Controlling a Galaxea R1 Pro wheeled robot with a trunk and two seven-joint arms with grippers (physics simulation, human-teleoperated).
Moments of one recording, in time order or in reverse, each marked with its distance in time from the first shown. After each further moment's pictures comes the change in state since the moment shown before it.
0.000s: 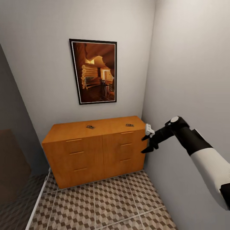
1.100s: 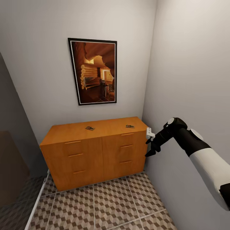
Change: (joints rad) left arm 0.000 0.000 0.000 0.031 0.000 -0.001 0.000; right arm 0.000 0.002 0.047 0.003 0.172 0.046 0.002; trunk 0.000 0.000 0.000
